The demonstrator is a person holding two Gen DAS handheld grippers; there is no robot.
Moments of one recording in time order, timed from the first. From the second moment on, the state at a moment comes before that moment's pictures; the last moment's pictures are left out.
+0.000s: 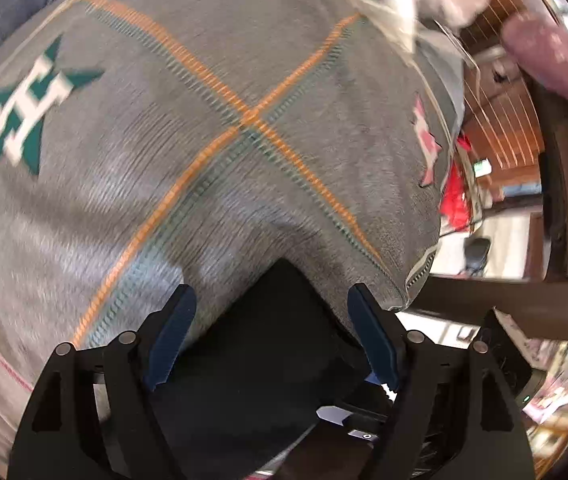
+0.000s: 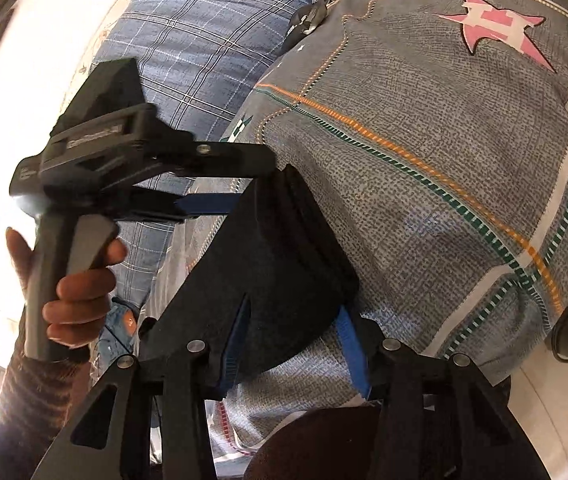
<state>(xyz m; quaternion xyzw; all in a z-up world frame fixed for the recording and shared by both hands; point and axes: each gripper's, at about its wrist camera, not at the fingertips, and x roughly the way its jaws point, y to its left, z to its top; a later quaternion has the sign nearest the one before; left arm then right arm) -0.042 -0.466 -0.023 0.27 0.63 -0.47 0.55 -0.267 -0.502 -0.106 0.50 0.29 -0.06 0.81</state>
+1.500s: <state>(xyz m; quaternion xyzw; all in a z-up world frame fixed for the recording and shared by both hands) -0.010 -0.292 0.053 0.11 0.61 -0.45 0.64 -0.214 -0.369 -0.004 0.25 0.29 0.01 0.92</state>
